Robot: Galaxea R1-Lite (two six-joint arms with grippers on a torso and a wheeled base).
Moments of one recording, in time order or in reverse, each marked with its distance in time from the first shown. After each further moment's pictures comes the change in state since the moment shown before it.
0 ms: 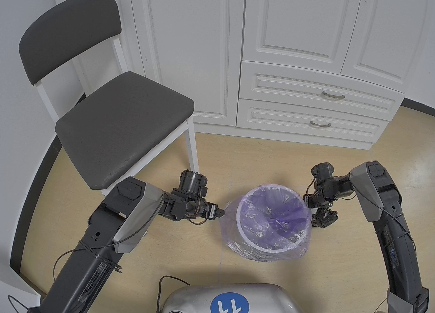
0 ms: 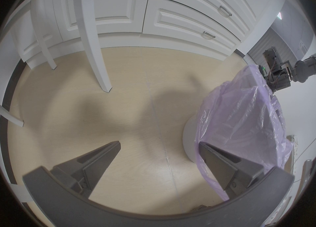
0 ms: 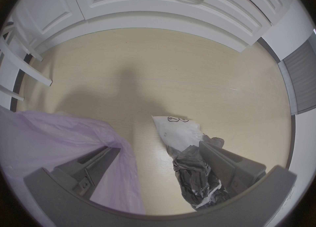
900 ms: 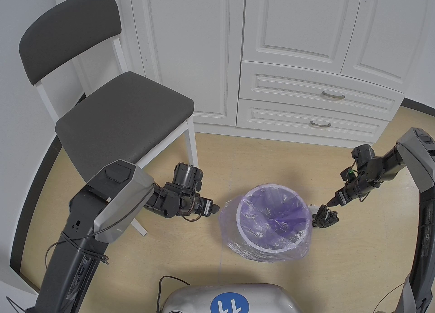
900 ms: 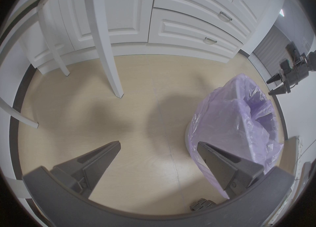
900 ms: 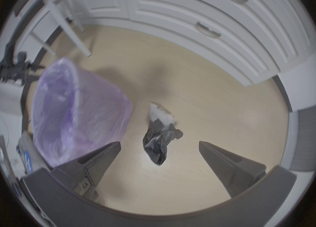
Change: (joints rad) left arm -0.005 -0.191 0.277 -0.092 0.077 0.003; right arm -0.146 -0.483 0.571 -0.045 0.210 -0.546
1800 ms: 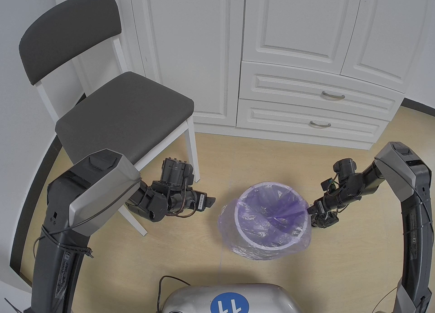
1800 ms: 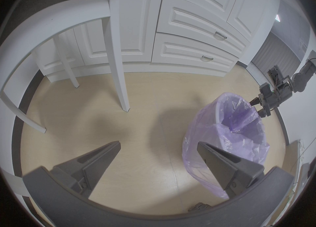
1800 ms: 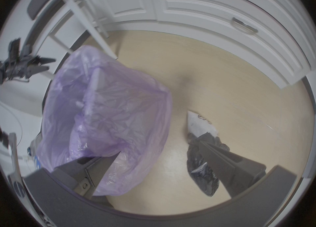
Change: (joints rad) left arm 0.007 -0.170 0.297 -0.259 0.014 -0.010; right arm 0.073 0.170 -0.054 -0.129 0.201 0.092
